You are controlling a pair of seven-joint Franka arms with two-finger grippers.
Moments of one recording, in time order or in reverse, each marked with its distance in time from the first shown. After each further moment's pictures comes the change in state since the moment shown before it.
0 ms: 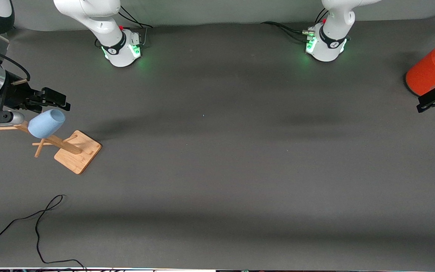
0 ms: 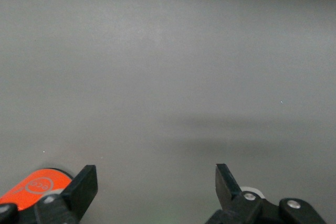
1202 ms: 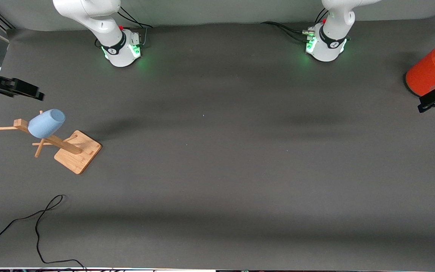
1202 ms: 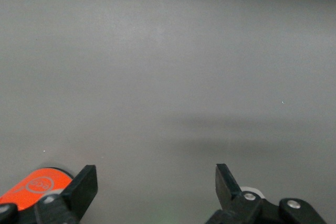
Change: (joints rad) left arm 0.001 0.001 0.005 0.000 0.000 0.000 0.000; right arm 0.030 -0.008 -0.163 0.113 -0.059 -0.214 0.111
